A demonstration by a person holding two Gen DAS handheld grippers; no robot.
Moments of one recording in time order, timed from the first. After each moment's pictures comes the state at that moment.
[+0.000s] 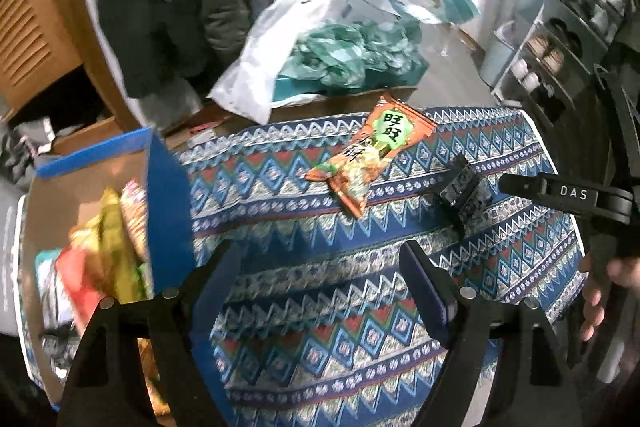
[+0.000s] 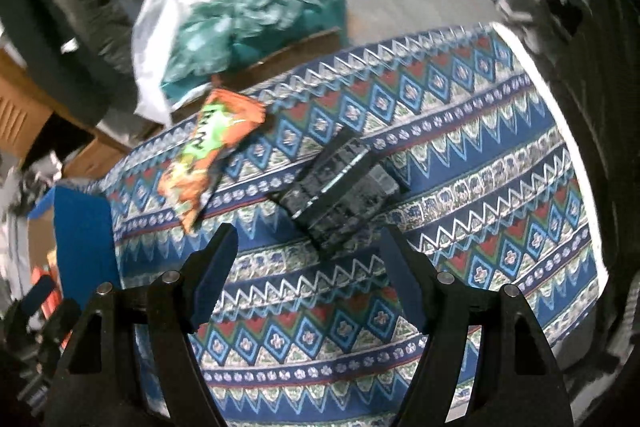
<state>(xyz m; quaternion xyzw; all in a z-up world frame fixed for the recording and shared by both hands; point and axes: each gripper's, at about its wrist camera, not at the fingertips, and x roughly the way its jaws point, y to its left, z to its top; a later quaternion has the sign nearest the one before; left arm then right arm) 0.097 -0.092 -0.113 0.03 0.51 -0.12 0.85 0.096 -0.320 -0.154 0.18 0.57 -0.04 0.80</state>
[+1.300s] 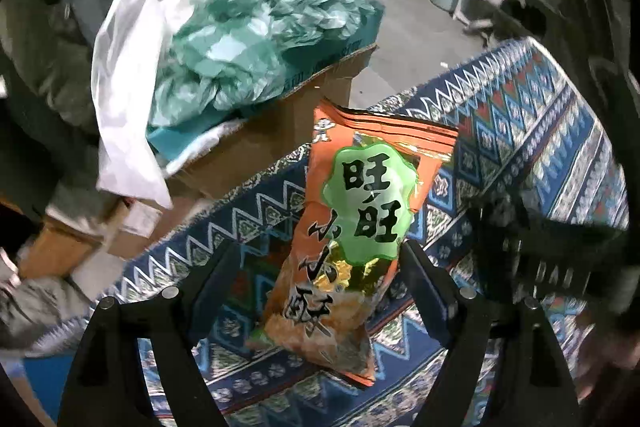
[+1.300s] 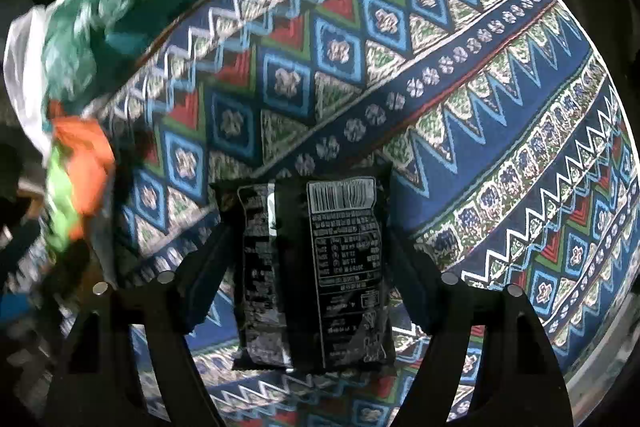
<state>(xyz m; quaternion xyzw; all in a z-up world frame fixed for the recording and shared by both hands) 0.233 -0.190 -0.209 0.16 0.53 -0.23 0.80 0.178 -0.323 -0.271 0.23 0.62 -0.16 0.73</state>
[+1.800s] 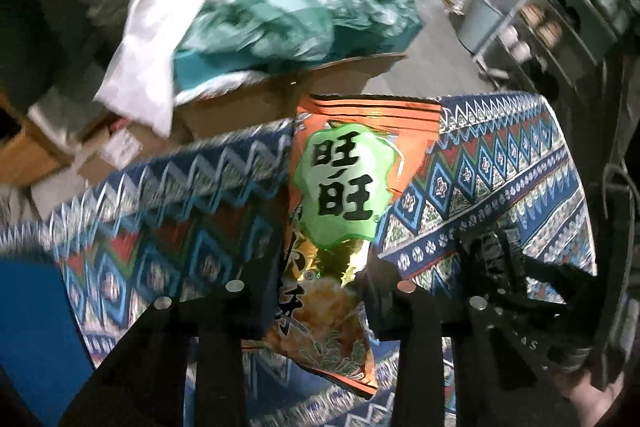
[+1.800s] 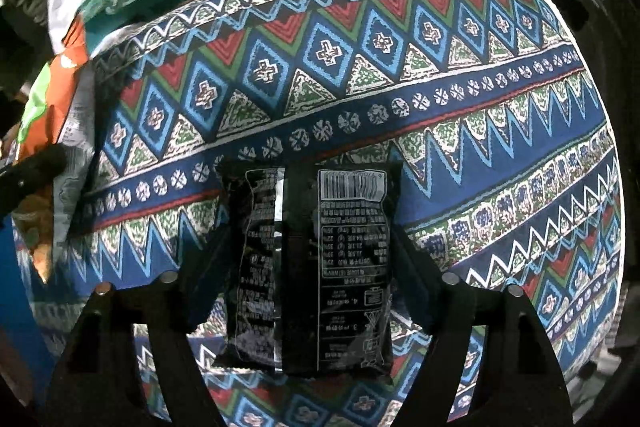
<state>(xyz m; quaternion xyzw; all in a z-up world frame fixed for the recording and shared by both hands) 0.222 -0.146 -0.218 0.01 0.58 -0.19 0.79 0.165 -0.290 -0.277 0.11 0.62 -0.08 0.77</state>
